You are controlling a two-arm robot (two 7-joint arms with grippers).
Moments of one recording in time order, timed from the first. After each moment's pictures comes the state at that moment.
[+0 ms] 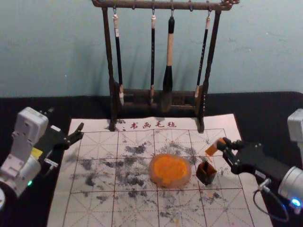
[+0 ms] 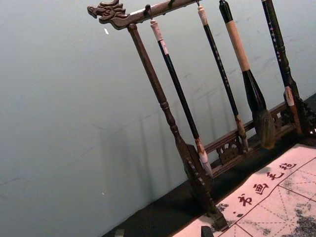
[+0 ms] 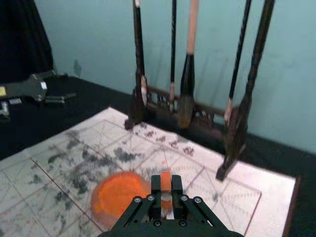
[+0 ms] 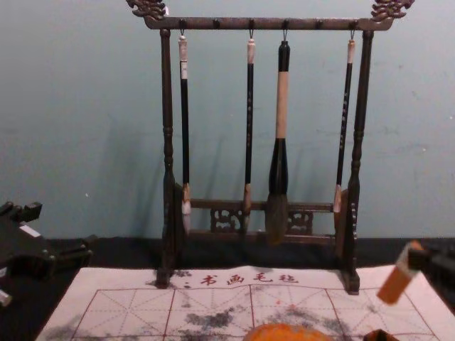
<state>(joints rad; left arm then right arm) -0.20 0.60 0.45 -1.41 -0.25 -0.12 0.03 0.00 0.57 -0.27 -1.67 0.50 0.09 0.40</state>
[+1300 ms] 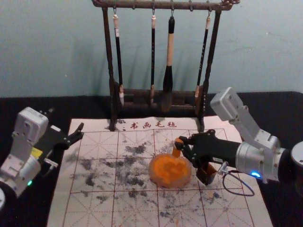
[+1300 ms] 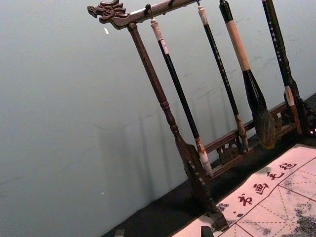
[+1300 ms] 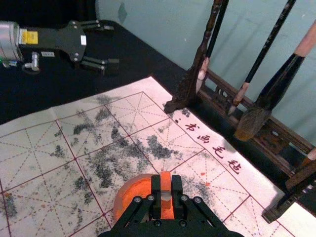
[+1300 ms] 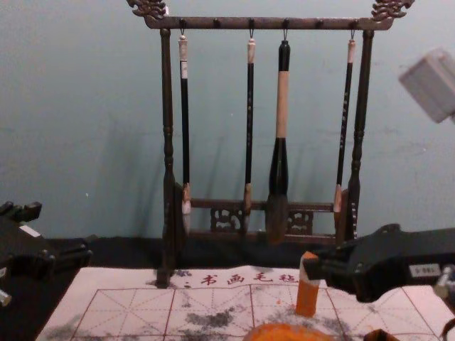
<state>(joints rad) -0.20 0.60 0.45 -1.41 -0.25 -0.12 0.03 0.33 0.55 -0.53 -1.61 0.32 0.35 0.50</state>
